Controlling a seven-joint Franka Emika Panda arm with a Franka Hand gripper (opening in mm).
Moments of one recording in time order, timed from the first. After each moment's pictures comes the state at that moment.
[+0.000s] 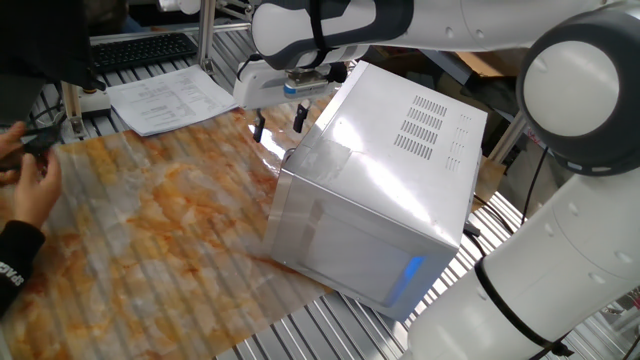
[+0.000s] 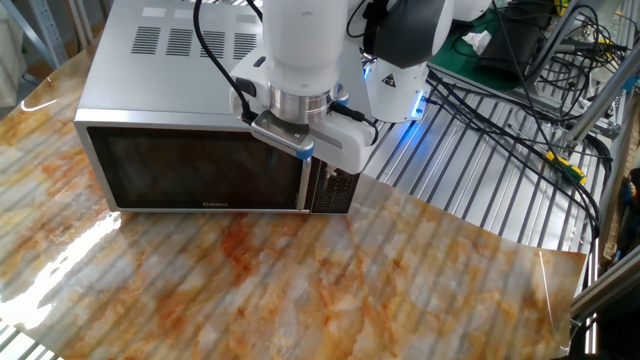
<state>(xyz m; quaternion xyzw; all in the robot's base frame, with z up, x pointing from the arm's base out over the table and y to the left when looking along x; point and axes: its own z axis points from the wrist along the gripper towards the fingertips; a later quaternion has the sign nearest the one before) 0.502 0.010 0.280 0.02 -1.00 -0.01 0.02</state>
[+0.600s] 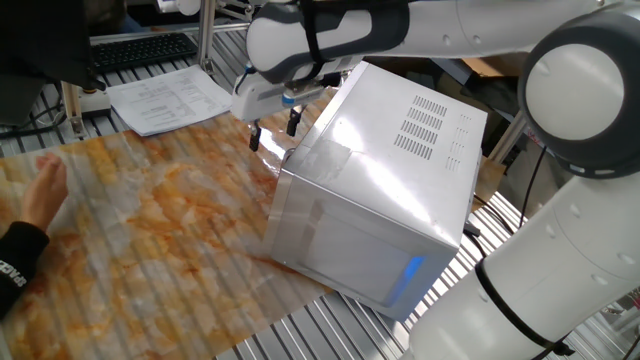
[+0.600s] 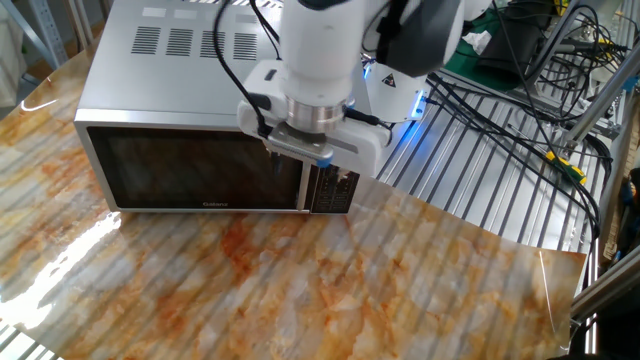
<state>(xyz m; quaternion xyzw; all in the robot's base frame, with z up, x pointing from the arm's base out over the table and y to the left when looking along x) 0.497 0.026 0.267 0.11 -0.99 0.00 0.01</state>
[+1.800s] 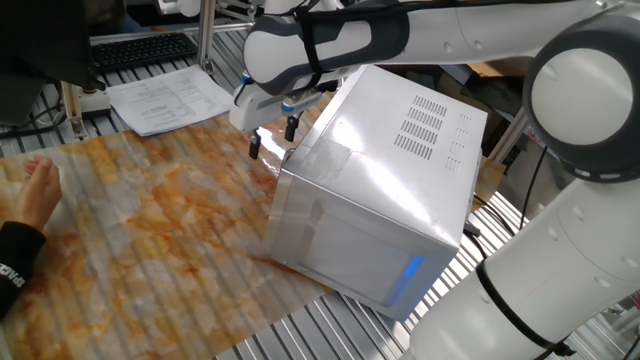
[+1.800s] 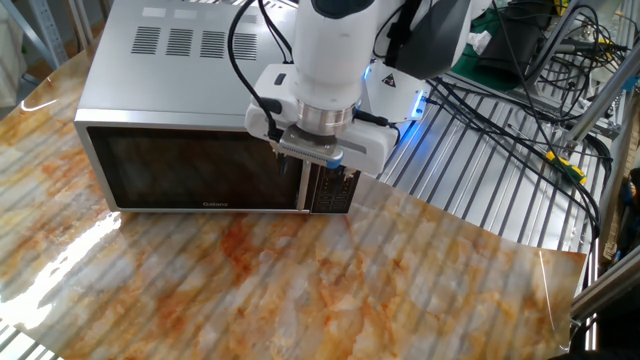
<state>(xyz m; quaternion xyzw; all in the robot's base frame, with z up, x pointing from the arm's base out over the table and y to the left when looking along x) 0.488 0.029 0.262 0.12 -0.99 0.01 0.02</state>
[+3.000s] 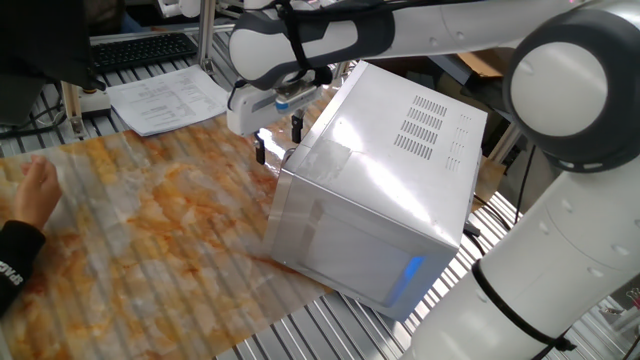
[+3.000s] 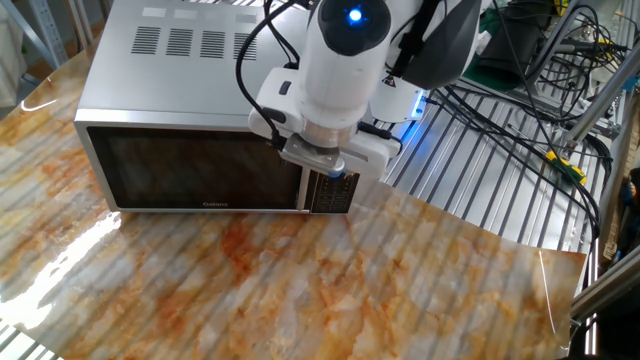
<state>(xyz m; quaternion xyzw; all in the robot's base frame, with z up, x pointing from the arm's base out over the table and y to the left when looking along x) 0.481 0.027 0.261 0.11 -0.99 0.06 0.09</state>
